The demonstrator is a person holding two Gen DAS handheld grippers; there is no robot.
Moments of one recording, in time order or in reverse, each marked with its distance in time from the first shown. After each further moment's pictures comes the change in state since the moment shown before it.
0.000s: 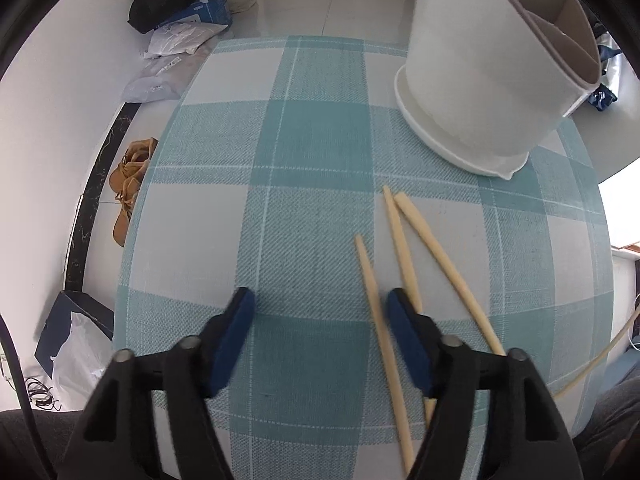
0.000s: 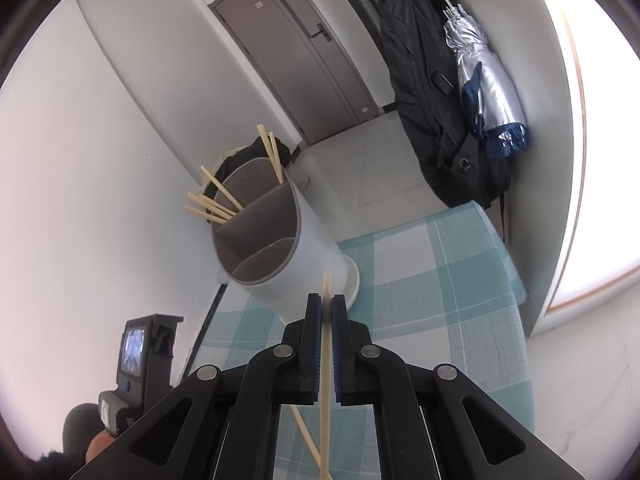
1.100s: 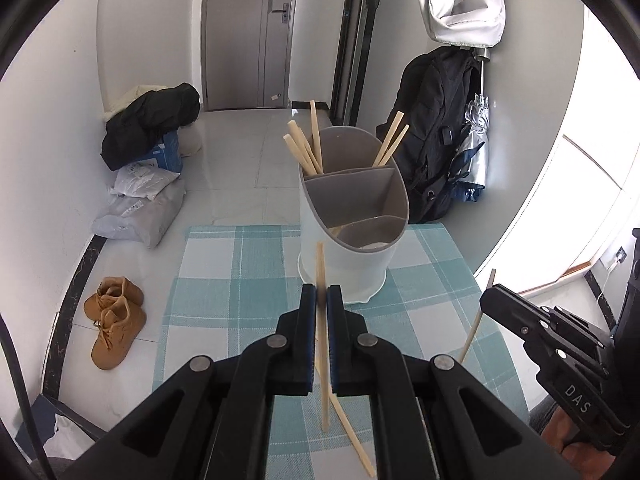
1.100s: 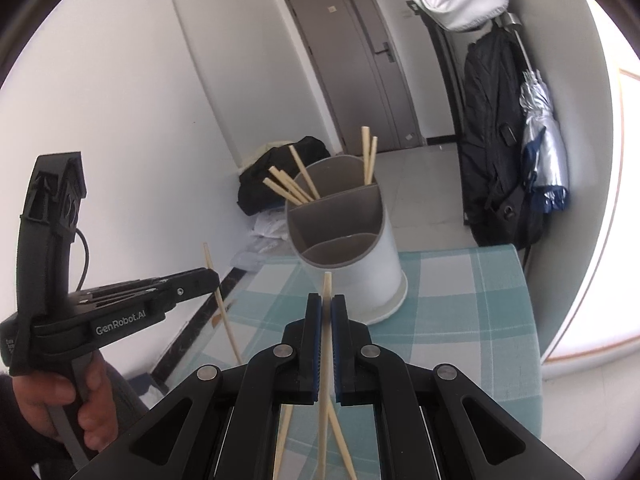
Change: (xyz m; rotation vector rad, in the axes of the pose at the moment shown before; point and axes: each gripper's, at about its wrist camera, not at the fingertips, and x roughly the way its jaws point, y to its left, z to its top) left arm -0.130 -0.005 -0.019 0.138 -0.517 -0.218; right arm -0.018 0.065 -0.025 -0.265 -0.056 0.035
